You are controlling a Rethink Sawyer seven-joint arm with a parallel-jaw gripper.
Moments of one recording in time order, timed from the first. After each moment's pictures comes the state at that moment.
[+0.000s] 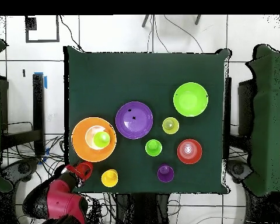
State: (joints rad) arm 0.73 -0.52 -0.31 2.14 0.64 -0.11 2.32
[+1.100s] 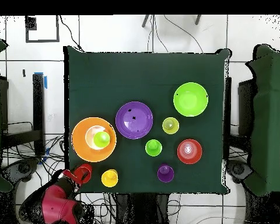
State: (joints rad) arm 0.82 -0.47 -0.31 2.14 0.72 -0.13 2.32
